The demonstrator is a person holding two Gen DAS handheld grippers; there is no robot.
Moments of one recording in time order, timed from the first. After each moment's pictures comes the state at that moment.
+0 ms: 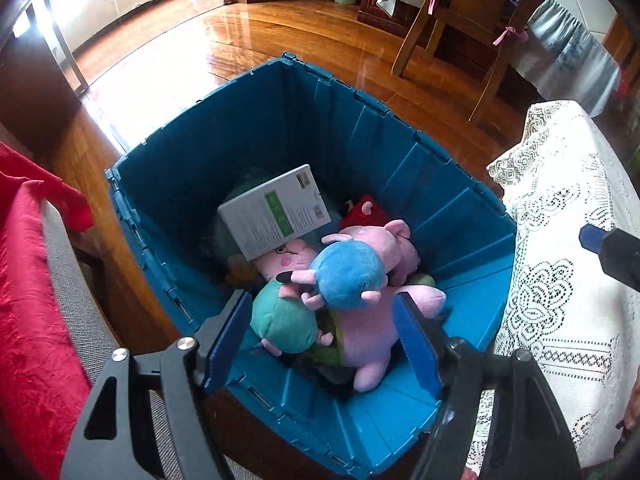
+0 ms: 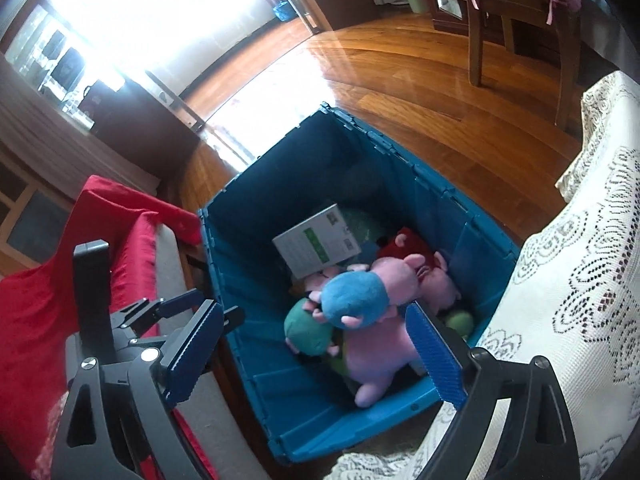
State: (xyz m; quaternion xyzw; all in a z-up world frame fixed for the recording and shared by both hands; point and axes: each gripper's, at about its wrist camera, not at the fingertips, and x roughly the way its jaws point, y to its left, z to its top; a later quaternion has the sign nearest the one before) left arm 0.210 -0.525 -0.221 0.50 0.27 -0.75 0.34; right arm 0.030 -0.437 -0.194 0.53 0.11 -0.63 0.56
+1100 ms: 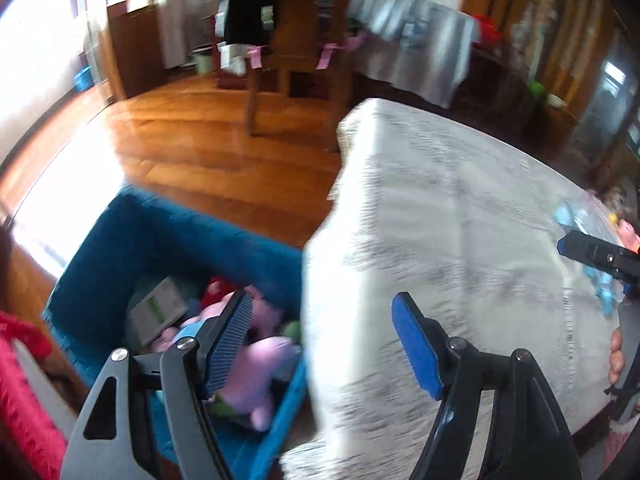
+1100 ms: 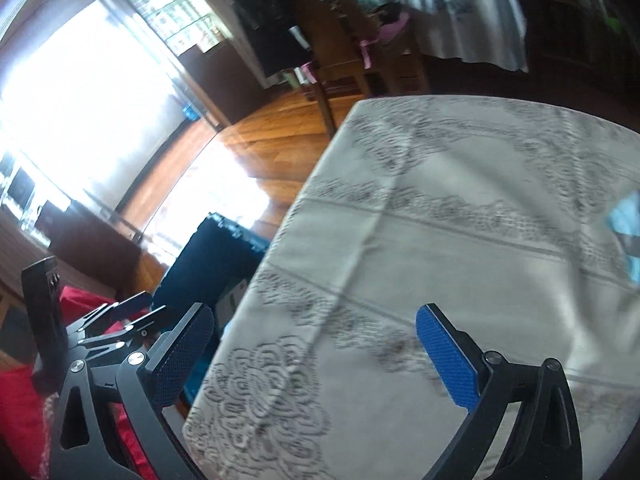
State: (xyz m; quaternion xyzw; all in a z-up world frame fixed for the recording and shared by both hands) left arm 0.034 -0.339 -0.105 0.45 0.14 -0.87 0.16; right arm -0.104 -0.125 -0.115 0.49 -0.04 -0.78 0.39
